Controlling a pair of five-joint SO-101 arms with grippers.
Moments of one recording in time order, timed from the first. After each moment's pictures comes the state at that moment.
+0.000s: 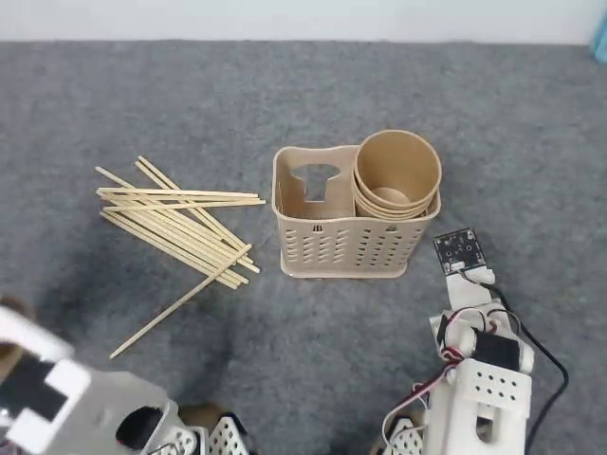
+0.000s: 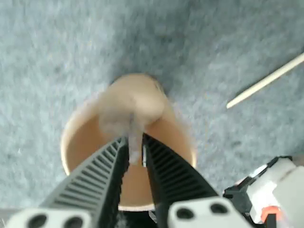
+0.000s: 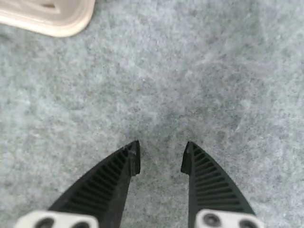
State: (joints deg) left arm -69.8 3.9 1.5 98.7 -54.7; right arm 10.5 -70.3 86.1 58.3 28.5
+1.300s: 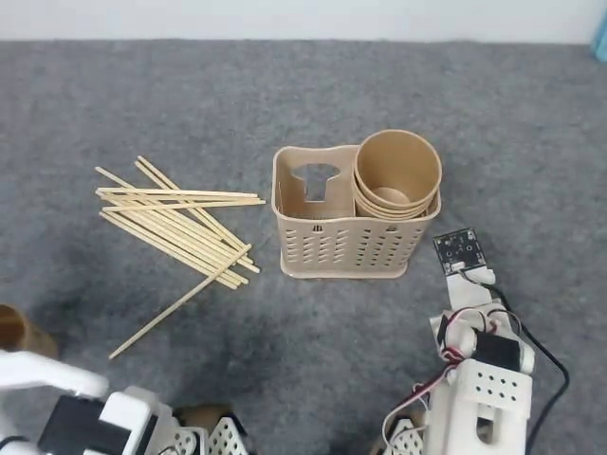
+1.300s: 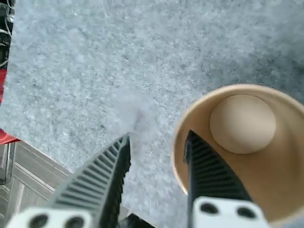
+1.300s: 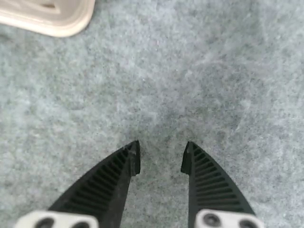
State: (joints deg) left arm -79.2 -13.7 25.5 64.4 -50.1; right arm 10.5 -70.3 86.1 58.3 28.5
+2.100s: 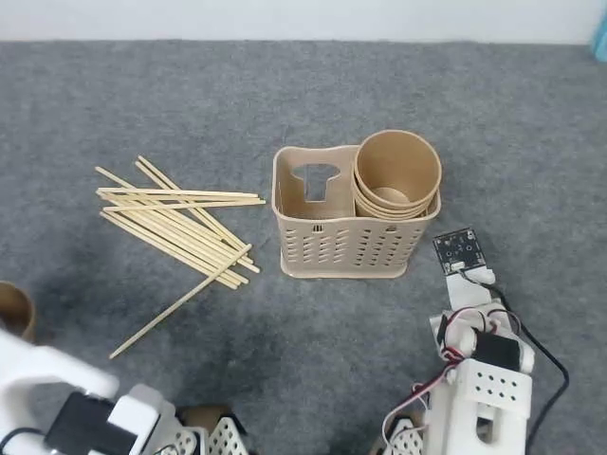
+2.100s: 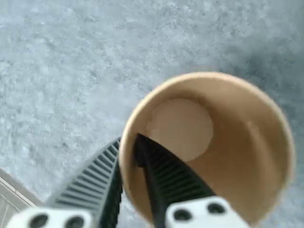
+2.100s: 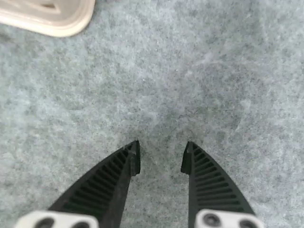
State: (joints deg) left arm -73.1 -15.2 35.5 54.7 -39.1; right arm 10.5 -70.3 86.1 58.3 28.5
